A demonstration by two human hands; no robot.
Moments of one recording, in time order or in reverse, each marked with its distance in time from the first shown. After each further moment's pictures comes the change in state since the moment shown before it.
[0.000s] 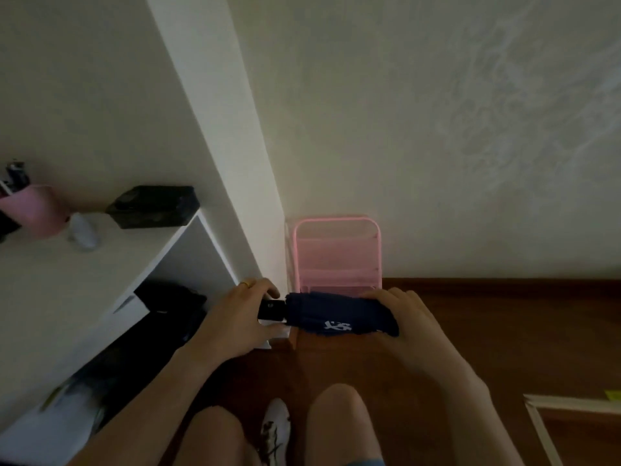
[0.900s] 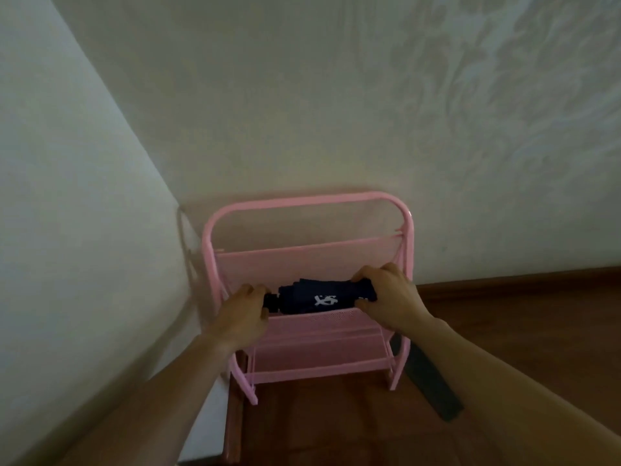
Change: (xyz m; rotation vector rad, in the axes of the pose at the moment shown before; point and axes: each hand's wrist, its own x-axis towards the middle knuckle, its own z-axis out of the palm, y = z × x) left_hand 0.468 -0.234 0.405 -0.024 -0.313 -0.007; right_hand 0.384 0.332 0.284 -0.200 -0.143 0.343
